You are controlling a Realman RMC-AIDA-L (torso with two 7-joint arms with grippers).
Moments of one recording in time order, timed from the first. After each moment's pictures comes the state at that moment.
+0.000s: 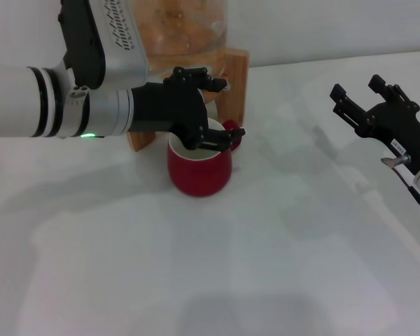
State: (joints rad) left arm -0.75 -2.08 1.47 0.95 -1.28 -1.01 1.66; right arm 0.35 2.02 -2.00 -0.29 0.36 -1.15 0.46
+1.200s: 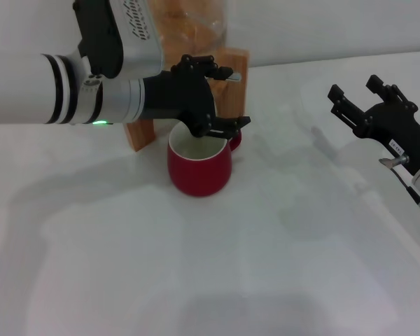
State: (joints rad) left arm -0.81 -2.09 1.47 0.89 -1.29 -0.96 1.69; right arm 0.35 2.02 -2.01 -0.30 0.36 -1.15 0.45
